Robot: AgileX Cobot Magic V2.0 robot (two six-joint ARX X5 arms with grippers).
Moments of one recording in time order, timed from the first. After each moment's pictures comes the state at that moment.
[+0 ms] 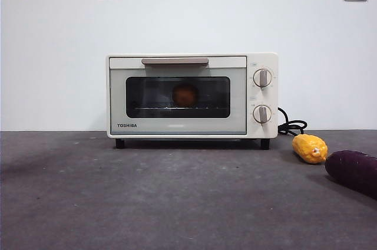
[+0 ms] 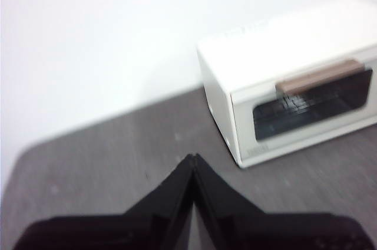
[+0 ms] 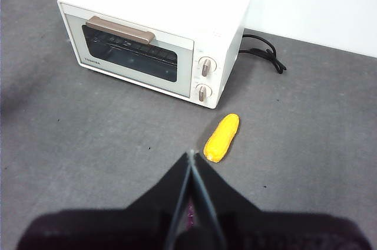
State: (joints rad) left arm -0.01 0.66 0.93 -0.44 0.13 0.24; right arm 1.12 0.88 1.59 -1.36 0.73 0.34
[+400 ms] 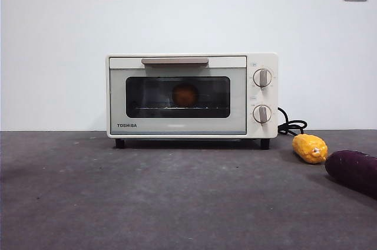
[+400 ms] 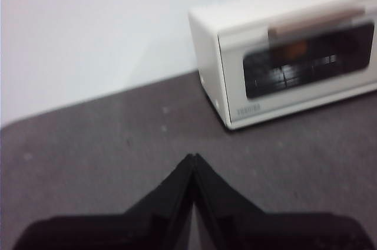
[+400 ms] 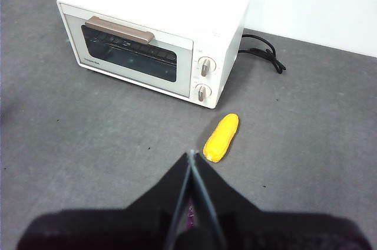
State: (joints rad) left arm -0.01 0.33 0.33 -0.12 0.13 0.19; right arm 1.12 0.88 1.59 -1.36 0.73 0.34
